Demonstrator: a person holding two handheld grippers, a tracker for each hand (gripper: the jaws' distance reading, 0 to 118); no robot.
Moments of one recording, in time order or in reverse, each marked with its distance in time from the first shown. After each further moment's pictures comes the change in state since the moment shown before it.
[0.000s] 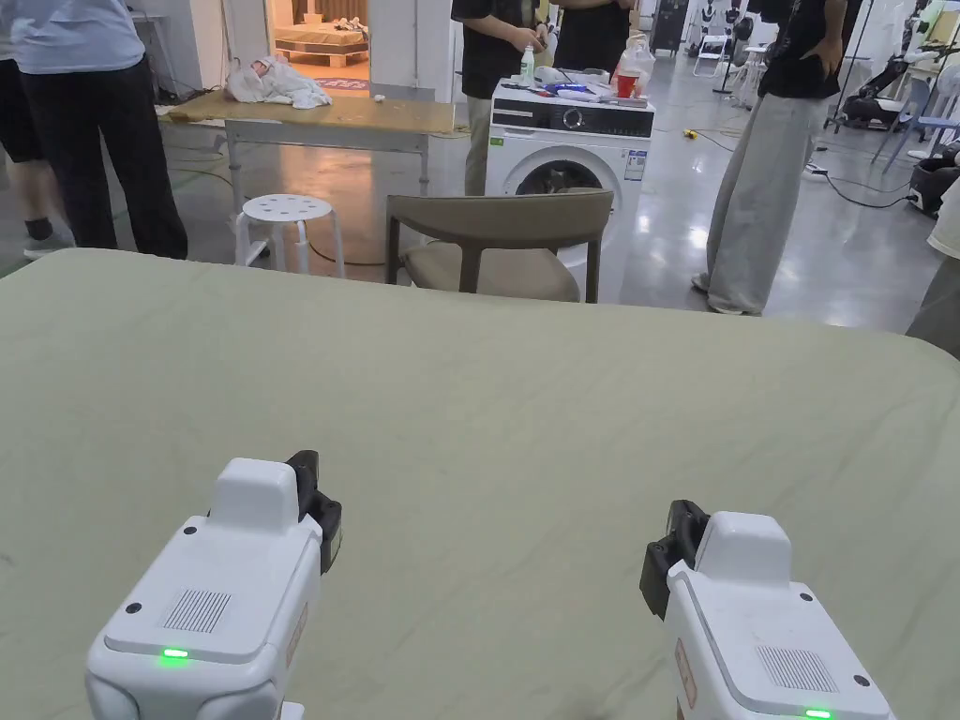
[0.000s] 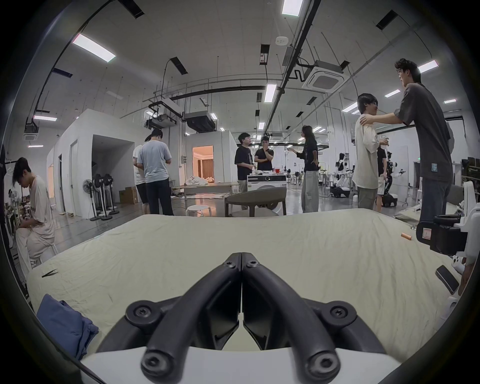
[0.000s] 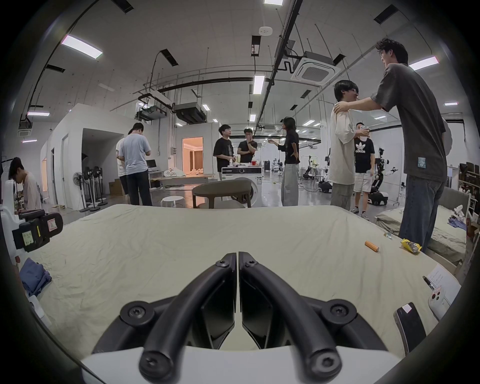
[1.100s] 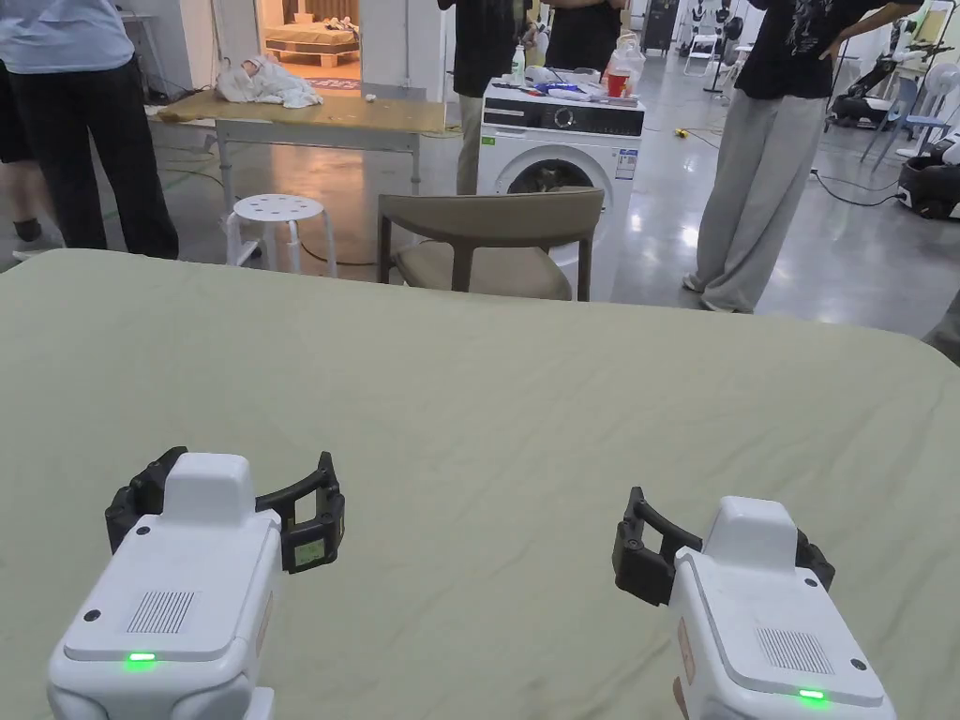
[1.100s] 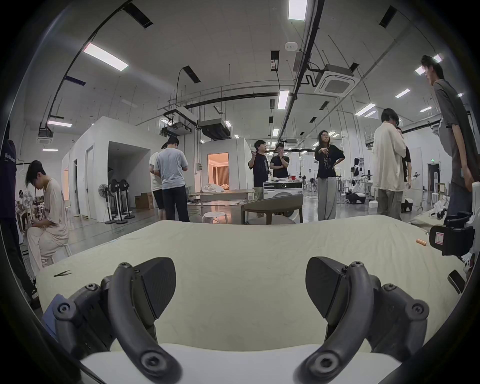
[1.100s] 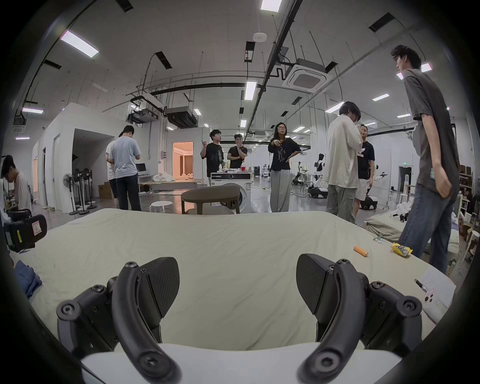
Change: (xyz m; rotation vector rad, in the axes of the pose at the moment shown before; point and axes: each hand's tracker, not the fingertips) left arm -0.012 0.001 0.003 0.047 0.104 0.006; right arm 0.008 0.004 -0.004 0.033 -0.065 -0.002
